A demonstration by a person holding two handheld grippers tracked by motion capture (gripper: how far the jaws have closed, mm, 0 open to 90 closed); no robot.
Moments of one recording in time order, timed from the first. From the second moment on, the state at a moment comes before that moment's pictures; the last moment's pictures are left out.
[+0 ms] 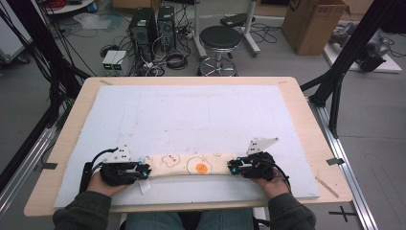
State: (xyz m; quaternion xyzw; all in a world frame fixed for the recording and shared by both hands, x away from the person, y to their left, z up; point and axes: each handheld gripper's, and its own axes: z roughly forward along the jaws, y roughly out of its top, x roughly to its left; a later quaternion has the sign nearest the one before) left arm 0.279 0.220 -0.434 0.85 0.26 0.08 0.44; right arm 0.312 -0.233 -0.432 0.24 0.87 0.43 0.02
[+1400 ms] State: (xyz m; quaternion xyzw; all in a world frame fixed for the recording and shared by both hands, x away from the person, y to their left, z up) left arm 0.280 0.220 -0.432 0.85 0.26 0.08 0.45; right arm 0.313 -0.233 -0.431 0.24 0.87 0.44 0.03
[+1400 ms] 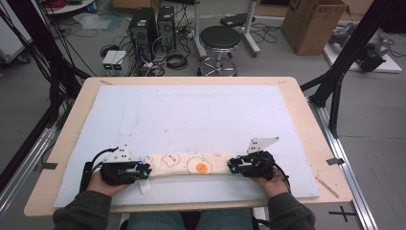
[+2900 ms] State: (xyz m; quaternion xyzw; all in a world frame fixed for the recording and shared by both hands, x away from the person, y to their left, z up) left arm 0.322 0.221 -0.423 0.83 0.34 0.08 0.44; right arm 0.356 -0.241 -0.419 0.31 0.85 0.42 0.03
